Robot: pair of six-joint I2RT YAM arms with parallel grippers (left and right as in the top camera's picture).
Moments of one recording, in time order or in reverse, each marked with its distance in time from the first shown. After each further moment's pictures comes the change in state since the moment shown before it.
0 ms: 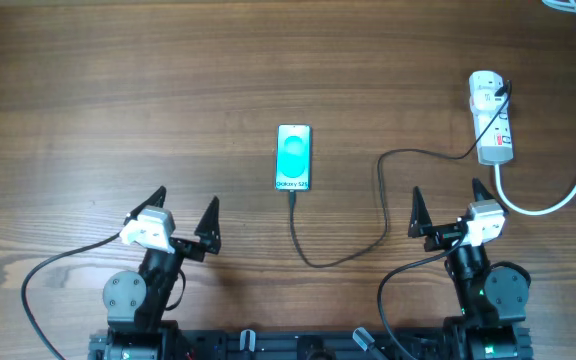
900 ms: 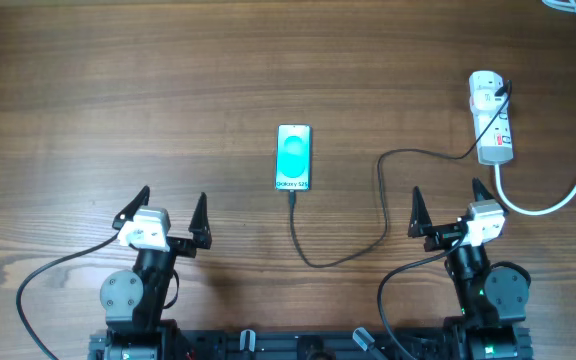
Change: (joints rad) left arm 0.049 0.000 0.000 -0.006 -0.063 0.124; right arm 0.000 0.000 0.000 0.000 0.000 0.000
